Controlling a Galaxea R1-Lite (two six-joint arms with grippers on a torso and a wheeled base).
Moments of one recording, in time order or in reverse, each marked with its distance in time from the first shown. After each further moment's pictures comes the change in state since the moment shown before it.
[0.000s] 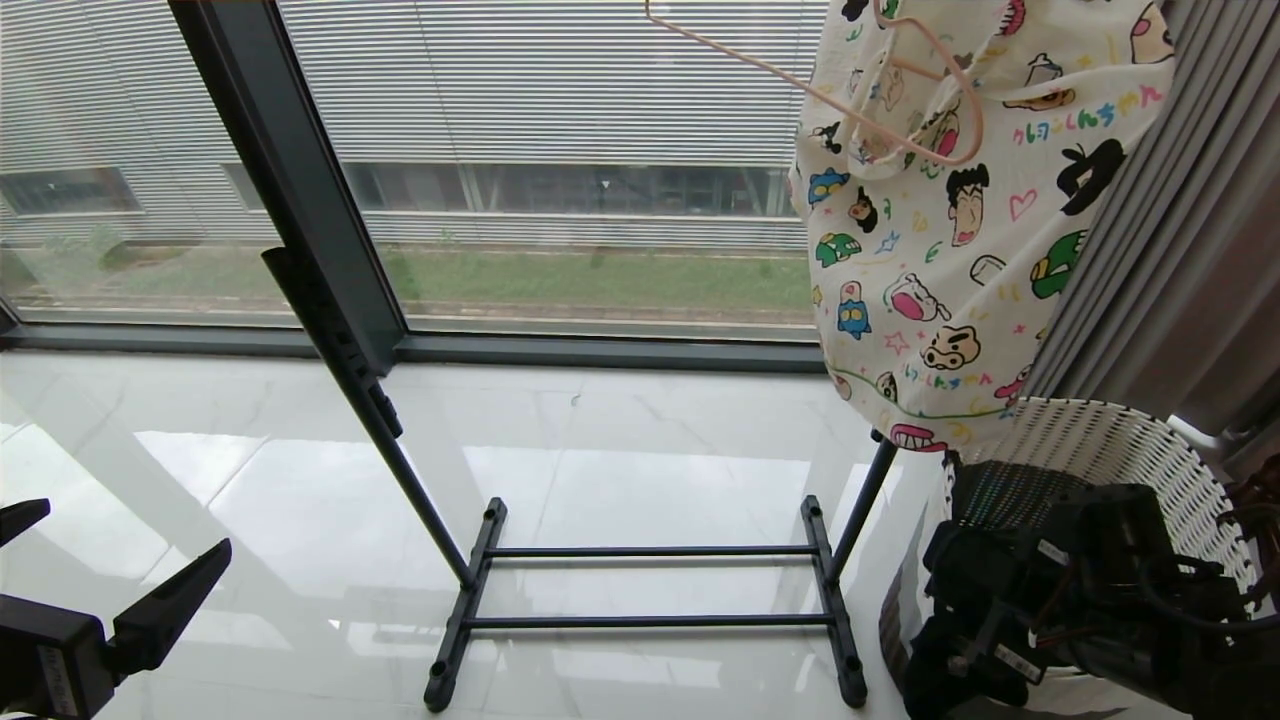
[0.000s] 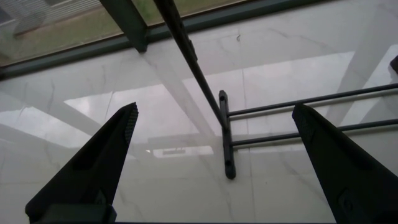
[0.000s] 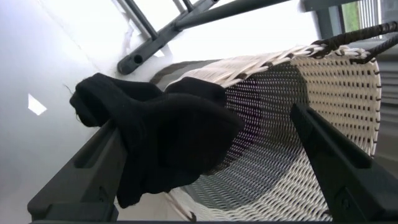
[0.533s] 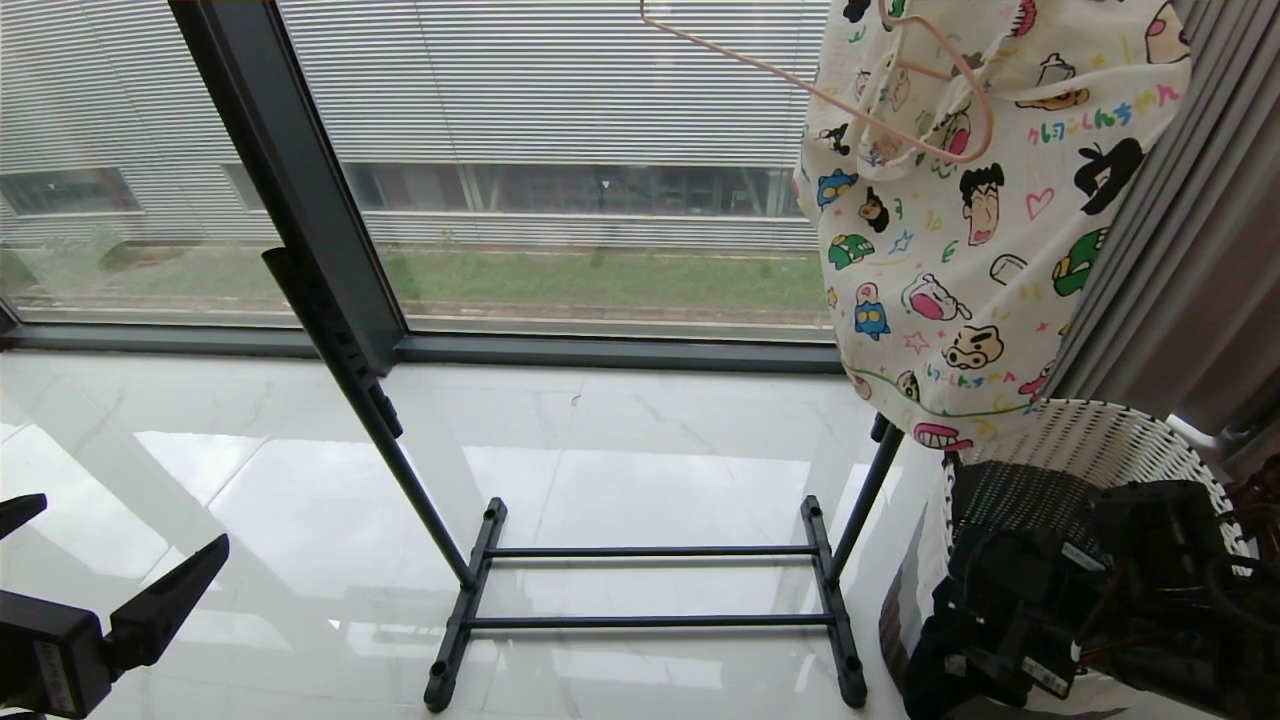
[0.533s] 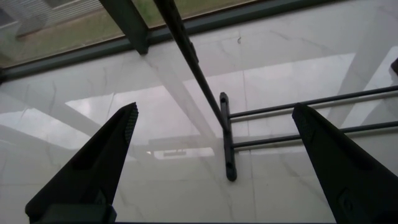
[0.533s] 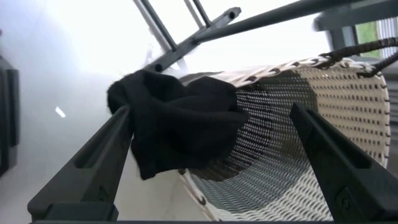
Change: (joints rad) left arm 0.000 0.000 -0.008 0.000 0.001 0.005; right arm 0.001 -0.124 0.010 0.111 0.074 0.001
